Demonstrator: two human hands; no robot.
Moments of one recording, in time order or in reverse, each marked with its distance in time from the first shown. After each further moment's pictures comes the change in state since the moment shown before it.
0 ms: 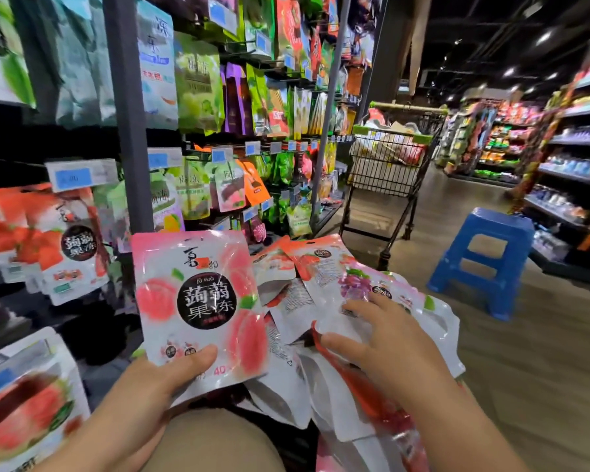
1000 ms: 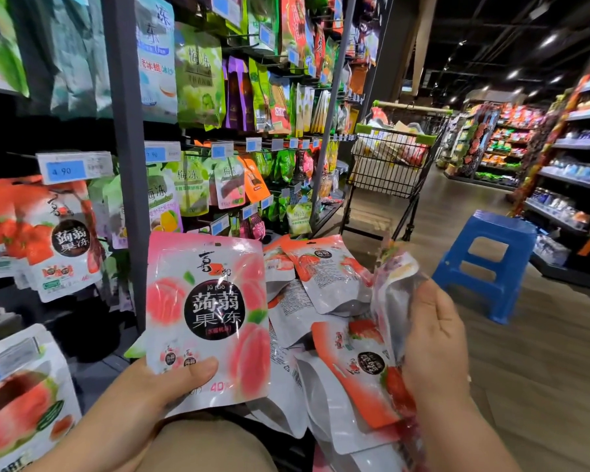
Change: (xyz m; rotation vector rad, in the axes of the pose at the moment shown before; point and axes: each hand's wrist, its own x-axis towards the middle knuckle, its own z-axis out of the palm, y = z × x) left_hand 0.009 -0.009 -0.007 0.032 -0.025 -0.045; right_hand 0.015 0.020 0.017 0.992 0.659 -0.012
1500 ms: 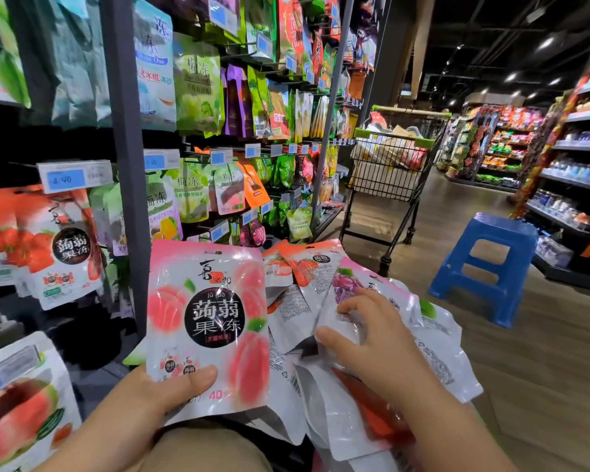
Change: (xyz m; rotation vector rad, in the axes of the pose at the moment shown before) left_hand 0.000 0.003 0.001 0.137 -0.024 -0.027; right_hand 0.004 0.004 0.010 -0.674 -0.601 -0.061
